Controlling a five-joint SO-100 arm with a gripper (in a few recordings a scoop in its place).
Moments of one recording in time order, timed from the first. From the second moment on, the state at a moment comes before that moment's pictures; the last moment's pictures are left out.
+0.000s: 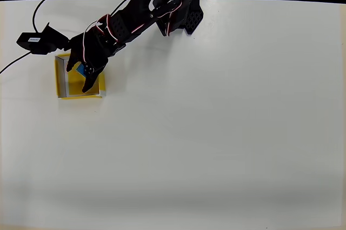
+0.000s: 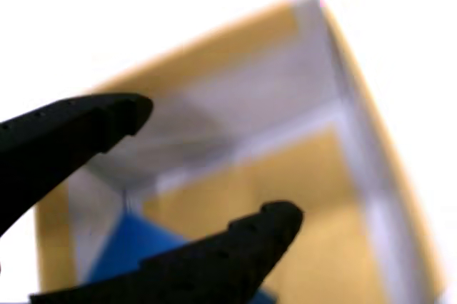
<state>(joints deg) 55.0 110.4 141.8 2.8 -100.5</state>
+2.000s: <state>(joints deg) 1.4 190.1 178.6 76.9 -93.2</state>
